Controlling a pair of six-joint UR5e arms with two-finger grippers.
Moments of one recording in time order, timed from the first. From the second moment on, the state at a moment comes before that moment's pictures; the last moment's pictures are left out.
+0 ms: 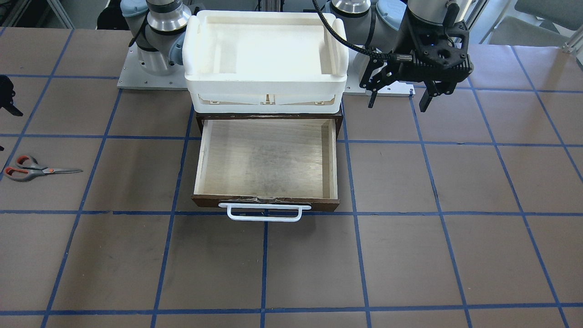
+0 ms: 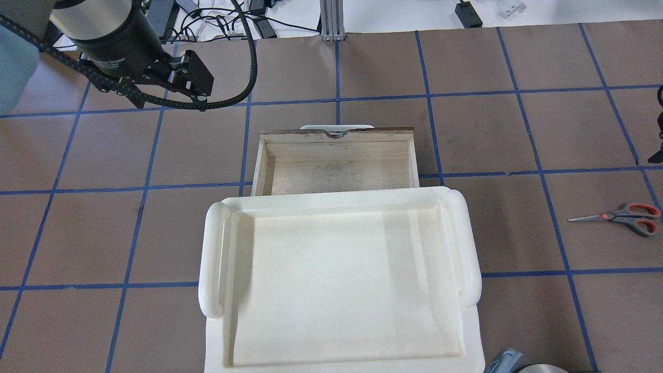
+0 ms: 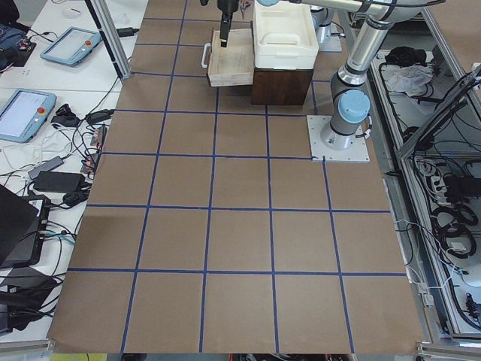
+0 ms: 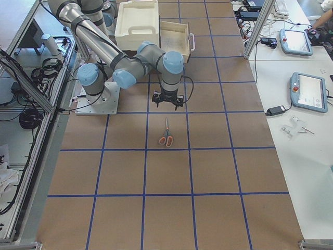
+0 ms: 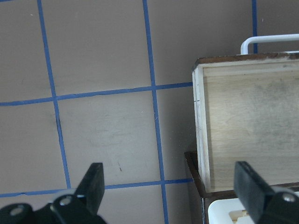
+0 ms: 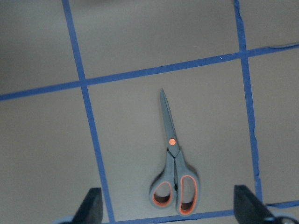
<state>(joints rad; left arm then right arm) -1.61 -1.55 -1.50 -1.57 1.60 0.05 0.85 -1.52 1.91 -1.93 -1.61 -2.23</state>
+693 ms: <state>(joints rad) -1.61 -1.55 -1.50 -1.57 1.60 0.05 0.82 -1.43 2.09 -2.26 -1.60 -2.36</state>
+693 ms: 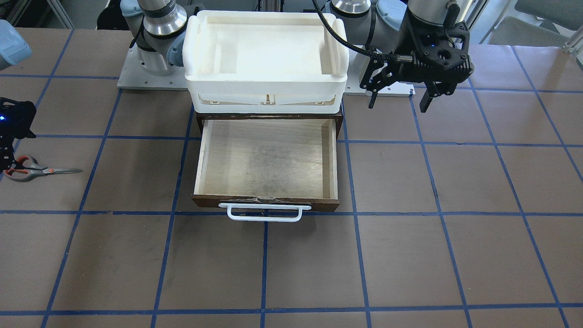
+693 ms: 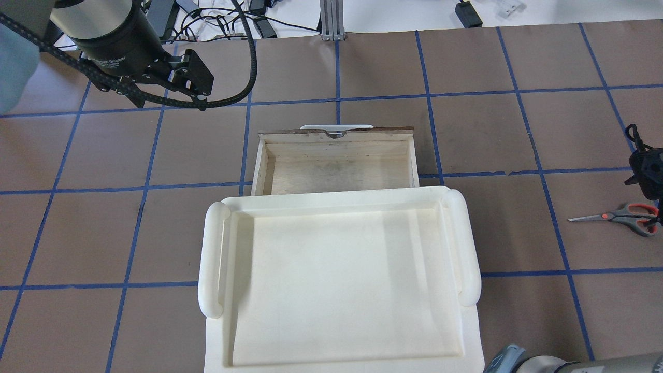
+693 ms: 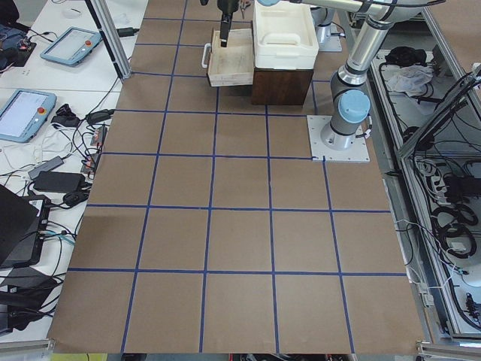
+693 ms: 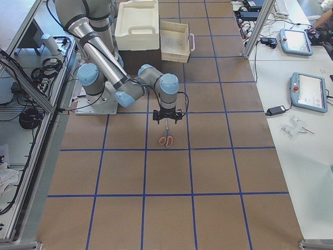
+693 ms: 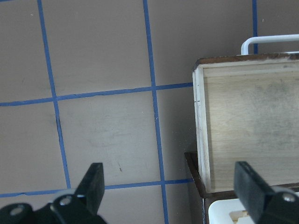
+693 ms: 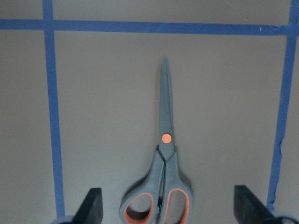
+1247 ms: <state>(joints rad) -1.61 -1.55 -1.50 -1.57 1.60 0.05 0.81 -1.30 2.12 -2.42 -1.56 -2.41</state>
